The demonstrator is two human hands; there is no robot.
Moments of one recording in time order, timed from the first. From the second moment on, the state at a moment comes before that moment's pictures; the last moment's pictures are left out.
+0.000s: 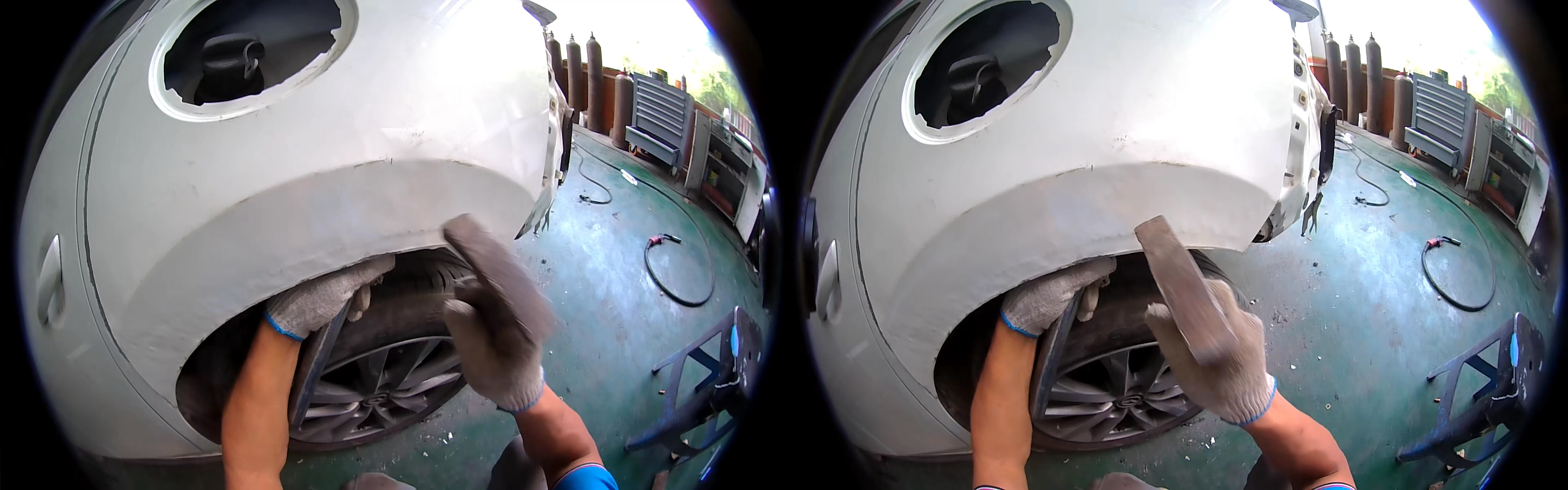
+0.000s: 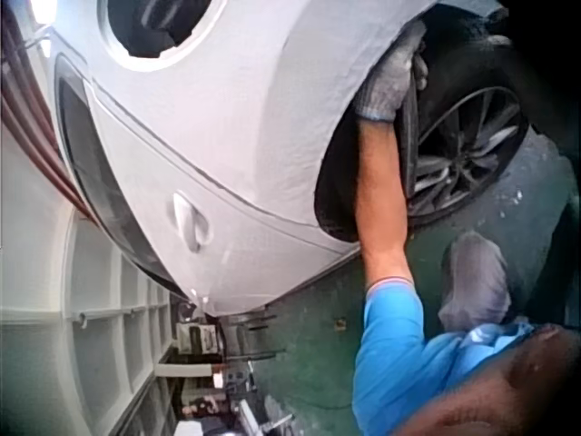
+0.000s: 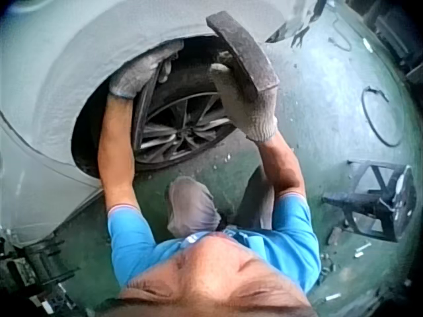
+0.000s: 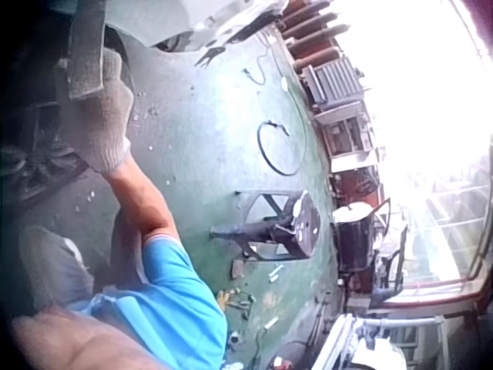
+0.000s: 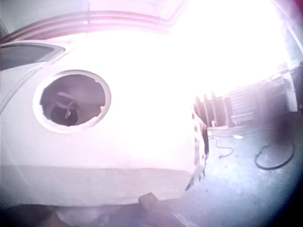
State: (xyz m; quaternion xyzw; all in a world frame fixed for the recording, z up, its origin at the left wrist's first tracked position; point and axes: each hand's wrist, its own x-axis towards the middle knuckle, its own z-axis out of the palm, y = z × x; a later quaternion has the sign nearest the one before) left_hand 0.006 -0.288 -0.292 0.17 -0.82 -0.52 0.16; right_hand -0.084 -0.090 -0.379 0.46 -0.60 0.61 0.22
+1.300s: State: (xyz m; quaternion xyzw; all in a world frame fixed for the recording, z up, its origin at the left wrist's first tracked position) left_hand 0.010 -0.291 -0.288 0.13 -0.88 -0.40 0.21; right_hand -0.090 -0.106 -0.377 0.37 -0.59 0.72 0.05
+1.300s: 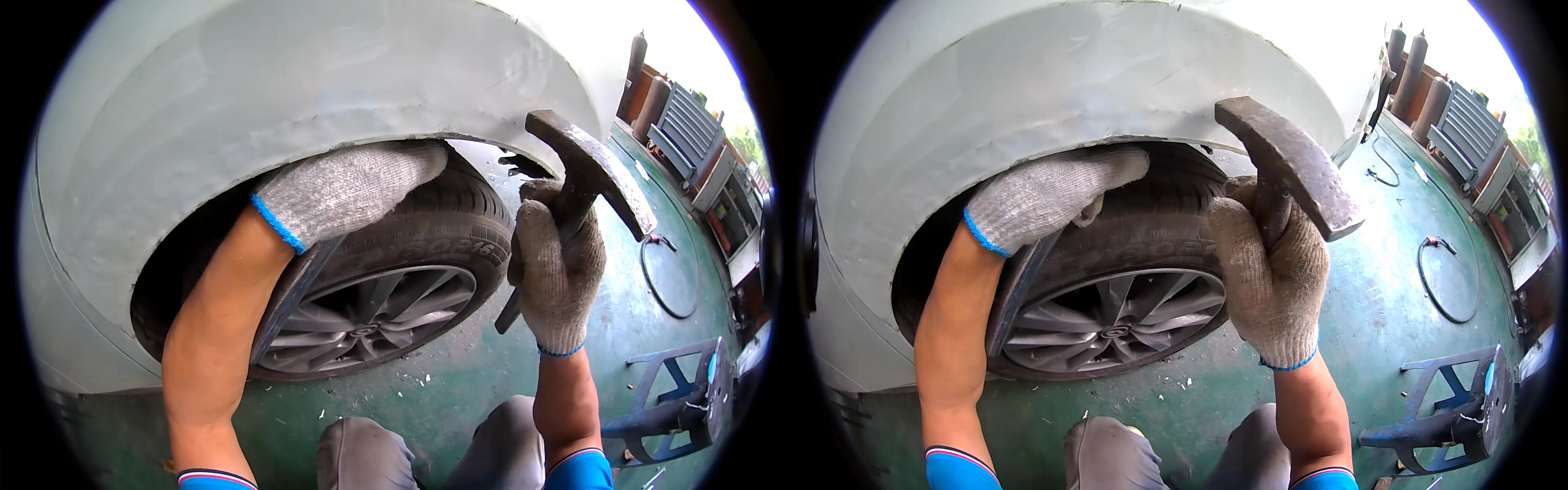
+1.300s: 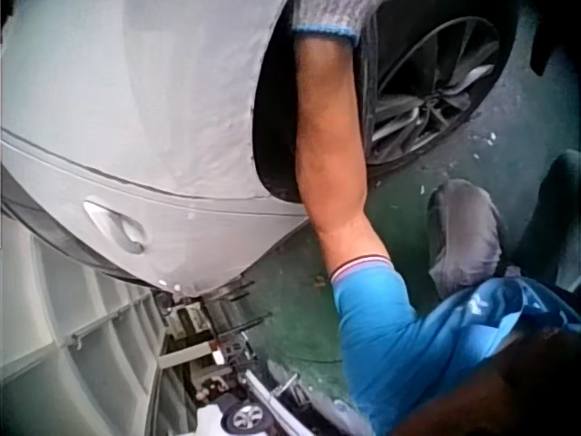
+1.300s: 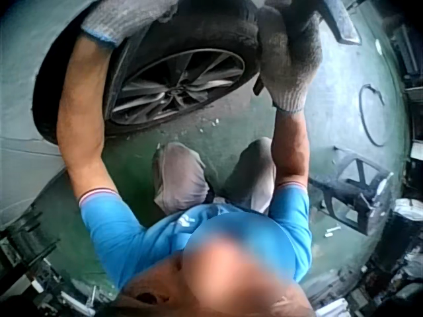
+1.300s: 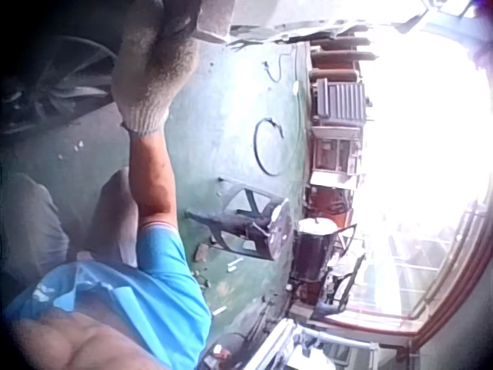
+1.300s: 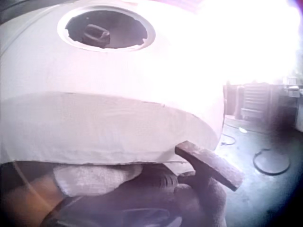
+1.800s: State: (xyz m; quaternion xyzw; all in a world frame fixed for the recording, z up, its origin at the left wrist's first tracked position) left_hand 0.008 -0.302 -0.285 0.15 -0.86 -0.45 0.18; right_hand -0.086 -0.114 -0.379 0.45 -0.55 0.69 0.16
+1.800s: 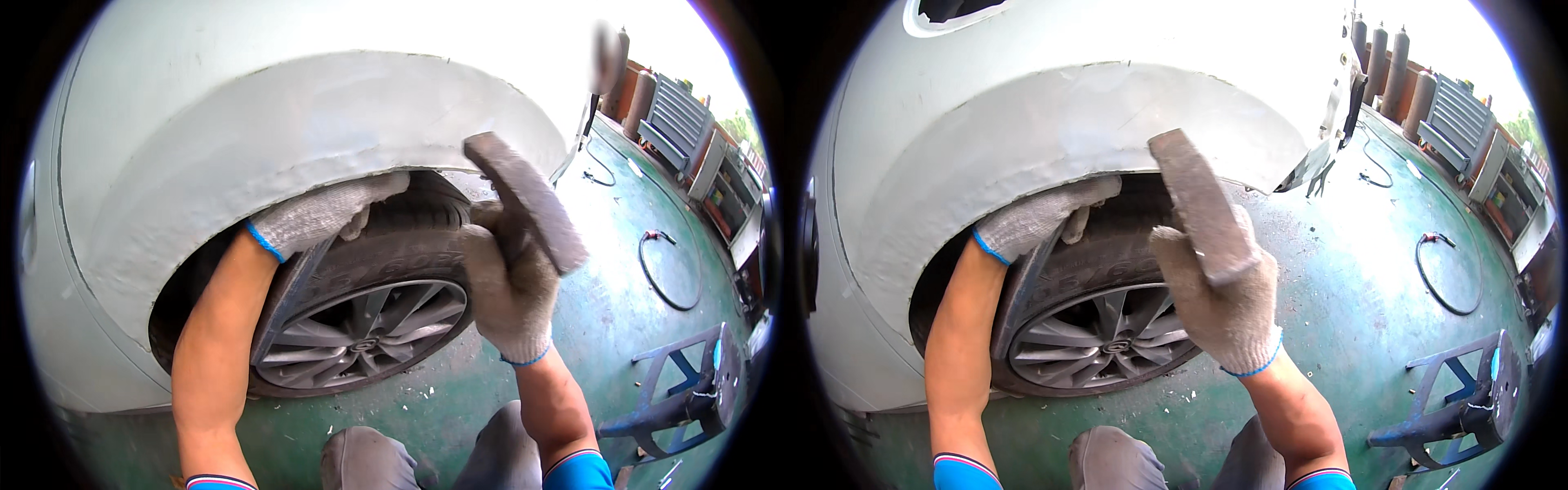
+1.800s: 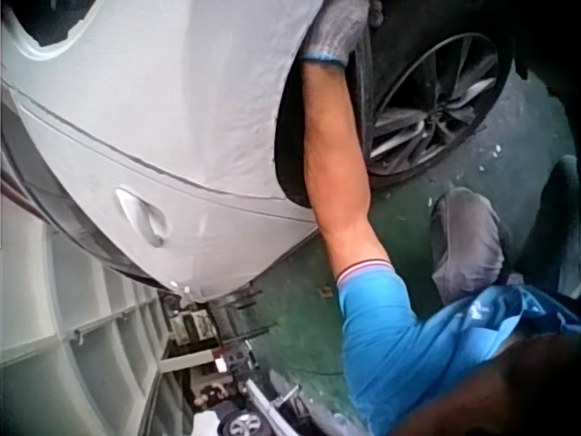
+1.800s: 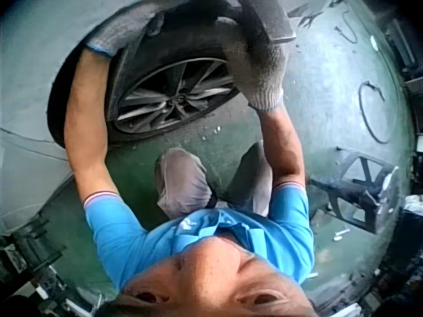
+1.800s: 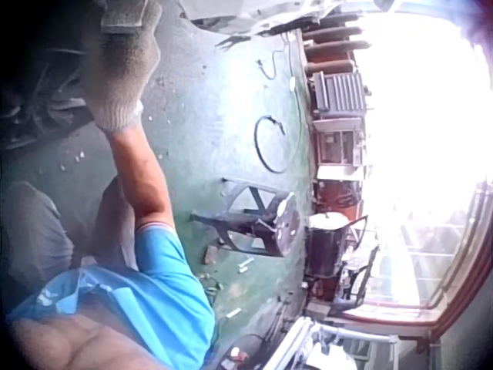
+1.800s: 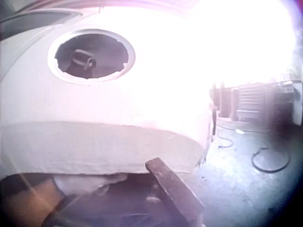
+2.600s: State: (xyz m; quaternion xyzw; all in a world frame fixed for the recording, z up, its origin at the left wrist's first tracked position) left_hand 0.010 -0.303 -0.289 0.12 -0.86 -0.45 0.20; right_hand -0.080 -0.093 -0.370 0.49 -0.63 0.54 0.27
